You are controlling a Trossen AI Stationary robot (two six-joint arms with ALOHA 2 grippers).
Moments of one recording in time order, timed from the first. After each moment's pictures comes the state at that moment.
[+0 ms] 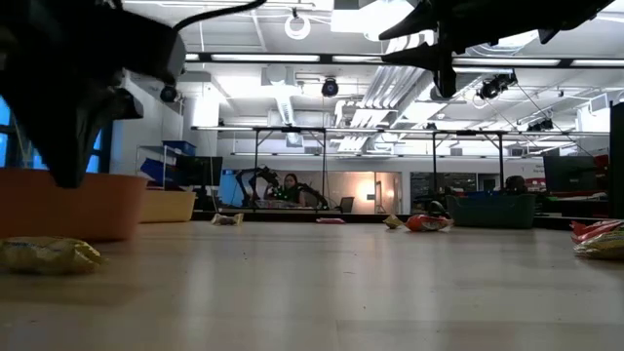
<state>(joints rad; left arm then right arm) -0.48 1.64 1.06 -0.84 -0.06 -0.66 -0.10 1.04 0.62 0.27 0.09 0.67</state>
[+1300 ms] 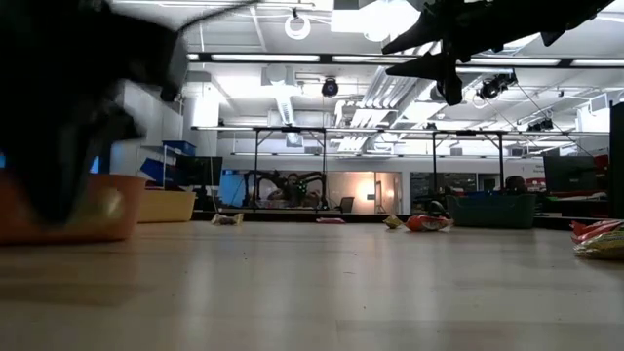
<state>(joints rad) -0.54 1.72 1.06 -0.69 -0.08 -0.70 -0.10 1.04 0.62 0.18 0.07 0.68</state>
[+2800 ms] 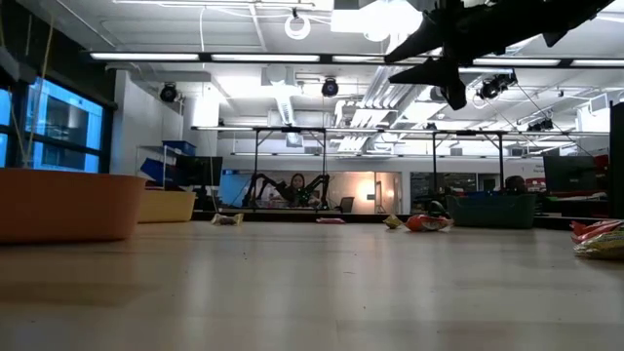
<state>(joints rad) -0.80 1.78 1.16 -0.46 -0.01 -0.95 -0.10 1.04 0.62 0.12 0.10 0.67</state>
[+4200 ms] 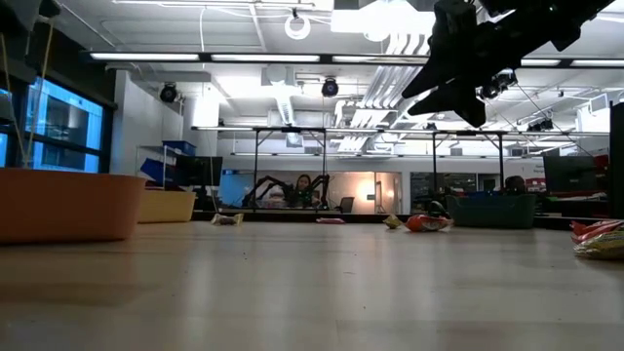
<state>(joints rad) -0.82 2.08 1.39 -0.79 -0.17 -1.03 -0.10 1.04 0.62 -0.10 0.05 0.65</state>
